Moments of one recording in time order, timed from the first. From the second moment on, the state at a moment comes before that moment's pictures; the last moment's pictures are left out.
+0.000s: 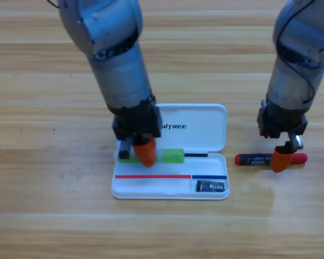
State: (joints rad) arm 0 -0.82 2.13 -1.71 1.00 -0.09 0.76; arm 1 0.69 2.15 -1.61 0.98 -0.06 -0.92
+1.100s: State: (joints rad) arm 0 -0.85 2.22 -1.73 1.02 -0.13 0.74; arm 1 0.67 2.23 -1.66 0.98 -0.08 -0.96
